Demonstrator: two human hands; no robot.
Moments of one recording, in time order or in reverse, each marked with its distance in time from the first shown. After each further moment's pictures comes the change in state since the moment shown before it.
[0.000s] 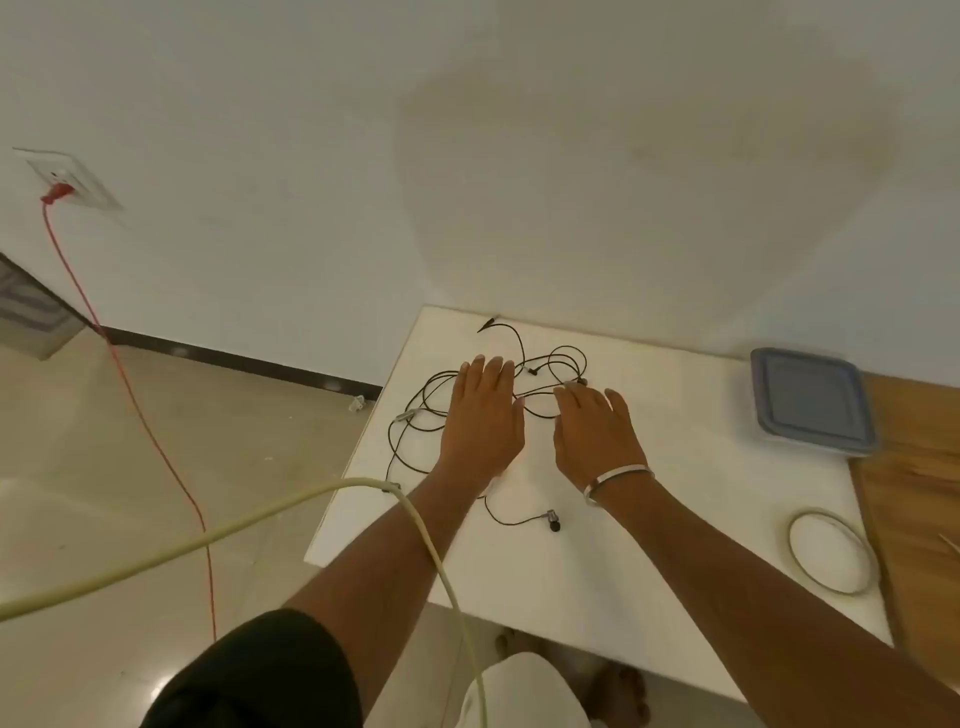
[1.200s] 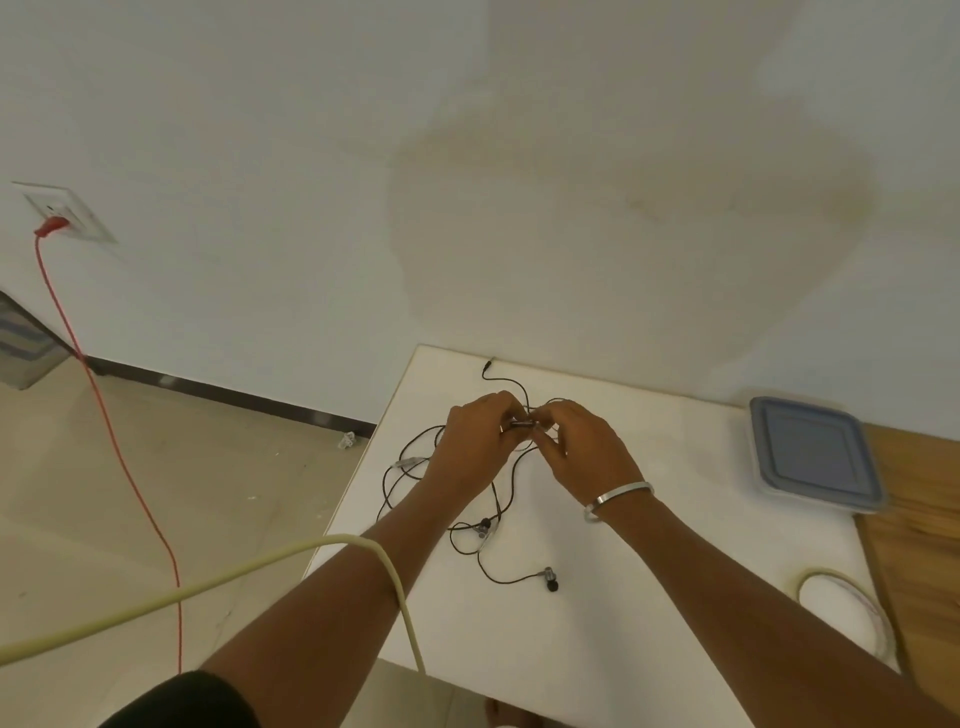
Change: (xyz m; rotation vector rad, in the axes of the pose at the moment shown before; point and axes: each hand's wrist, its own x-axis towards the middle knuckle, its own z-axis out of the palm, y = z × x) left_hand 0.034 -0.011 -0.021 -0.538 0.003 -0.002; right_hand 0.037 0.003 -0.018 0.447 0.071 -0.073
